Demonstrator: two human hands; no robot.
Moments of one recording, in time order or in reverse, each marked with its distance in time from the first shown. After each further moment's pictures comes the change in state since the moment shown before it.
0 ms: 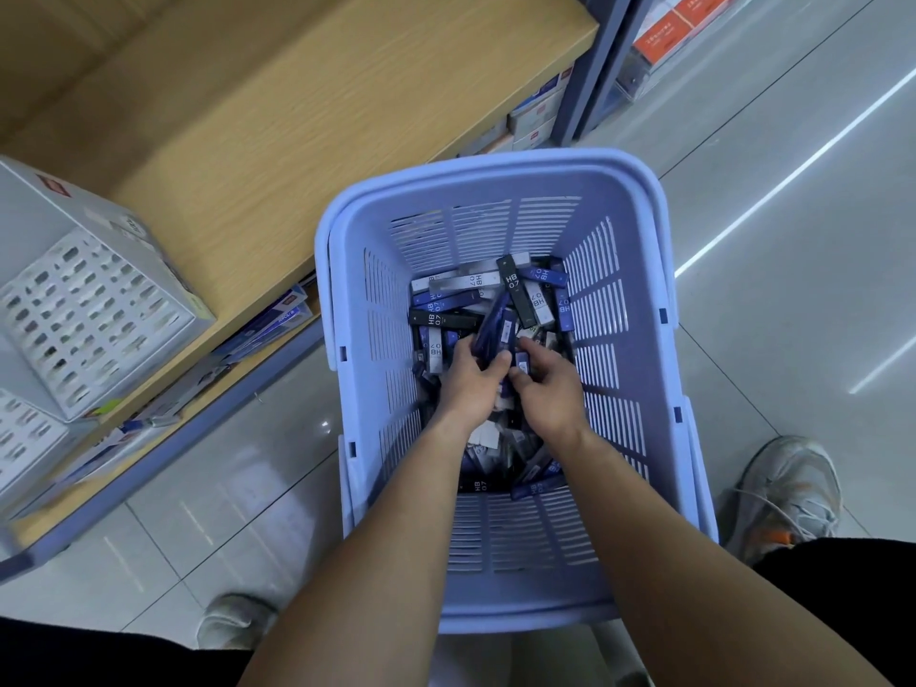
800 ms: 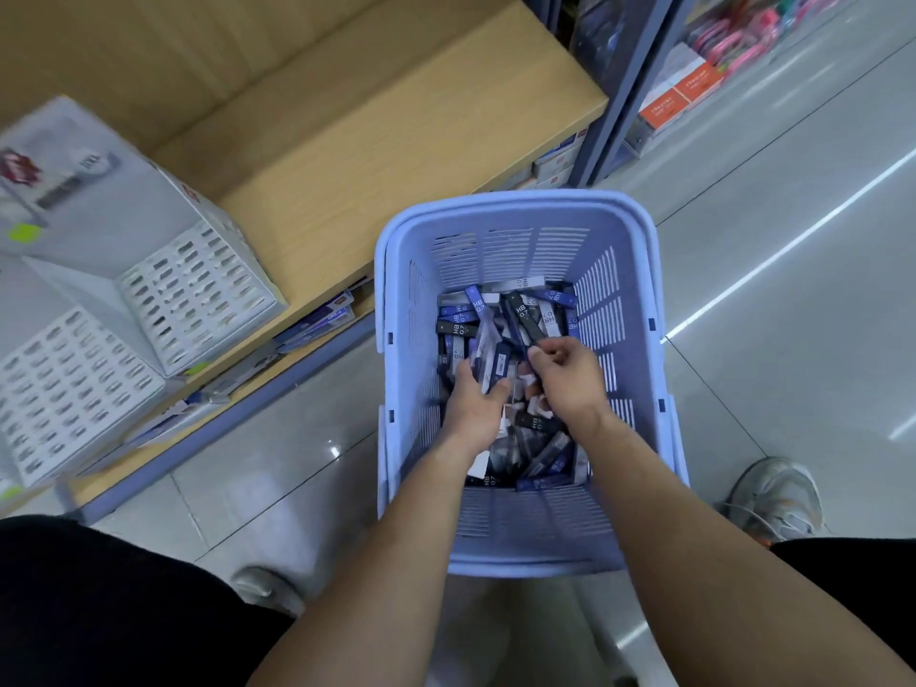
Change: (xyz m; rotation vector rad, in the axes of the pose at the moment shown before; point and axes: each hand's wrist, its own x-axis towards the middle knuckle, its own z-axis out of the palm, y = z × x) left_hand -0.079 0.019 -0.024 -0.020 0.062 -0.004; right_hand -0.029 -0.048 -0.019 0.015 0.007 -0.020
